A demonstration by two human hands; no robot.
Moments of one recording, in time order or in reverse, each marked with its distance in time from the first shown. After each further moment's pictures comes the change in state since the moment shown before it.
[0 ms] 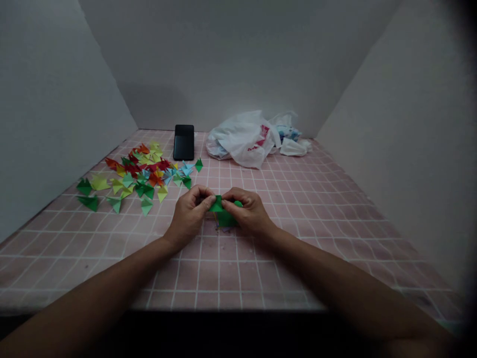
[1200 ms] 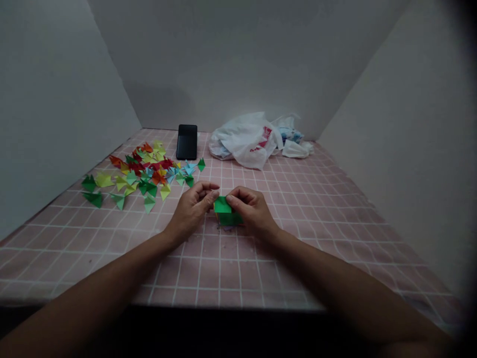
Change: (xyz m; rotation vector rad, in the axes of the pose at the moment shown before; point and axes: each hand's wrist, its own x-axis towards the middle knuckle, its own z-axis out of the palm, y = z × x) left_hand 0.002 0.014 -0.002 -0.003 -0.096 -0.022; right_hand -0.005 -0.008 0.000 0.197 0.034 0.231
